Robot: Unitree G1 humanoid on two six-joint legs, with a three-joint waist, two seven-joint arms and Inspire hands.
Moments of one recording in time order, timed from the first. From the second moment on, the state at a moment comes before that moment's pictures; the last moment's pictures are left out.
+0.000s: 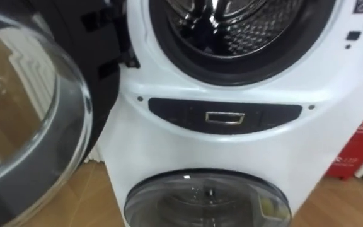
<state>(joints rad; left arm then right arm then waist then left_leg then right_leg) 0.32 0.23 0.31 1.23 -0.34 0.03 -0.04 0.21 -0.22 -0.20 1.18 0.26 0.02 0.10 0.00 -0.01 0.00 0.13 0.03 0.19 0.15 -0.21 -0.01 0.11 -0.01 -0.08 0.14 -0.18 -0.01</state>
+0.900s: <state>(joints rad) 0.02 0.50 0.49 0.42 -0.46 0.09 0.01 0.24 -0.31 -0.31 1.12 0.10 0.00 0.09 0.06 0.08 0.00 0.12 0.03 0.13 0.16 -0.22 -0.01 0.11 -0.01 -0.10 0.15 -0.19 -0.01</state>
